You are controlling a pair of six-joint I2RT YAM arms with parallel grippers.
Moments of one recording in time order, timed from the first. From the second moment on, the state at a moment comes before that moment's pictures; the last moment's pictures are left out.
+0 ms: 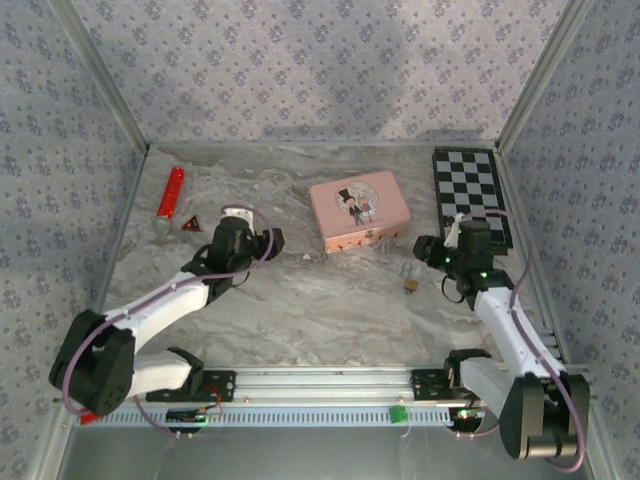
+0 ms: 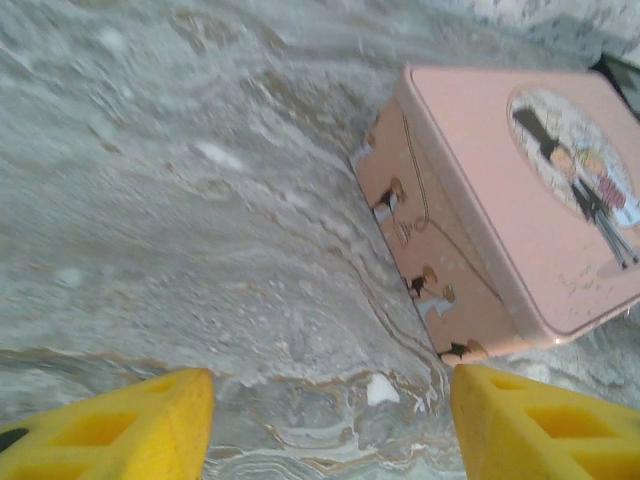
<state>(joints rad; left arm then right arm) -0.52 1.20 0.62 0.05 -0.06 -0.53 0.04 0.94 0.59 -0.30 -0.25 0.41</state>
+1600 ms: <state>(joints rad) -0.08 1.54 0.32 0.79 -0.34 -0.02 -0.01 1.44 0.40 0.60 0.16 0.01</state>
